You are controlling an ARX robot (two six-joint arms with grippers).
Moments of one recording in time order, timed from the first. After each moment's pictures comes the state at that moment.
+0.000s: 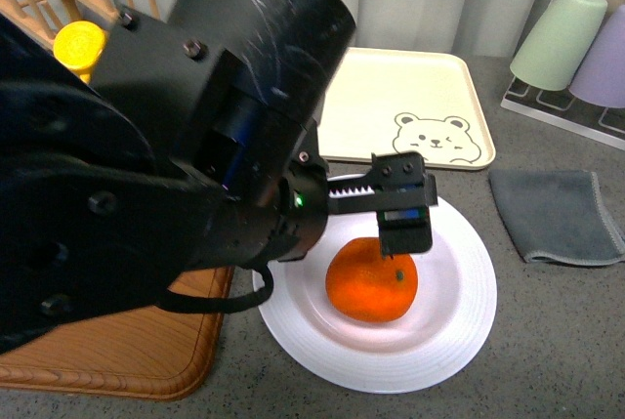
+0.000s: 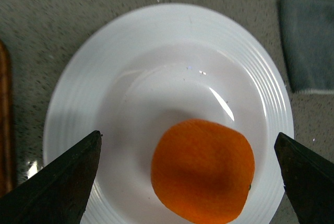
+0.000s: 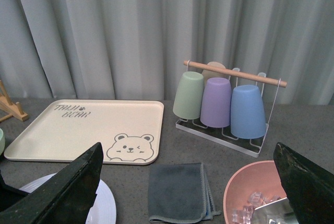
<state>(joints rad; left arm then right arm) -0.63 1.95 0.84 0.35 -0.03 -0.55 0.00 0.00 0.01 0.00 0.00 0.00</state>
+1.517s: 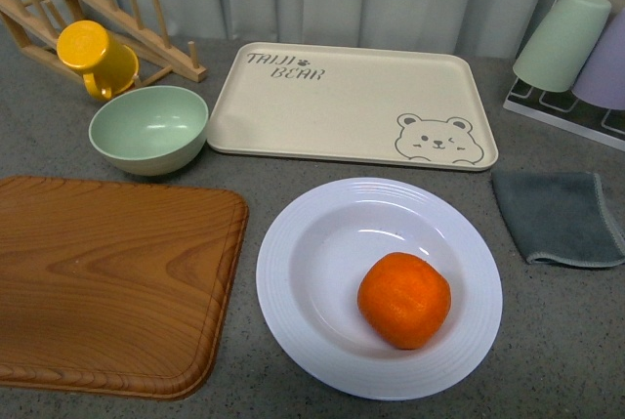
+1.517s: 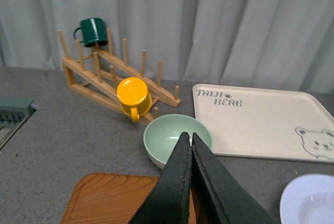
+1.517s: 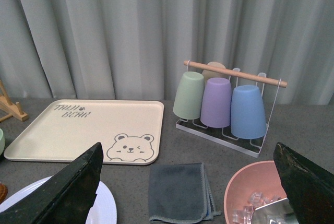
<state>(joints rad) -0.06 0.95 0.05 0.89 -0.04 -0.01 0.00 0.00 0.01 0.00 0.00 0.00</state>
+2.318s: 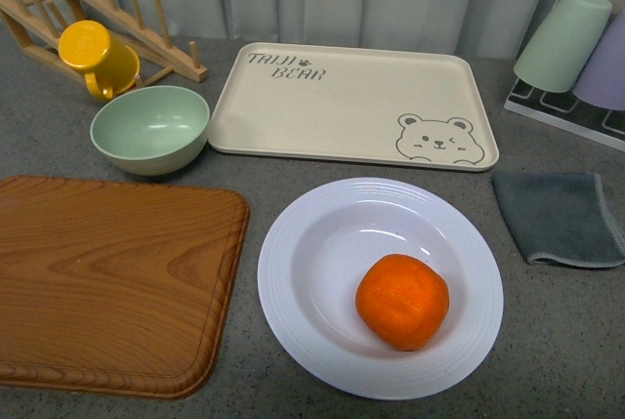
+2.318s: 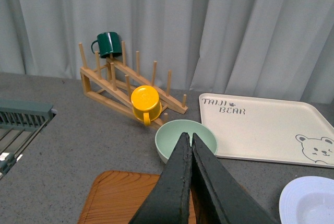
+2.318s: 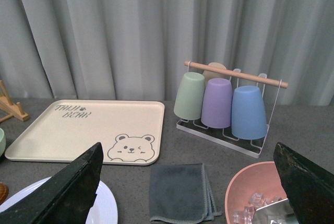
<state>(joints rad) 0.00 0.38 0.02 0.38 0.00 -0.01 0.00 0.00 0.01 0.00 0.00 0.00</state>
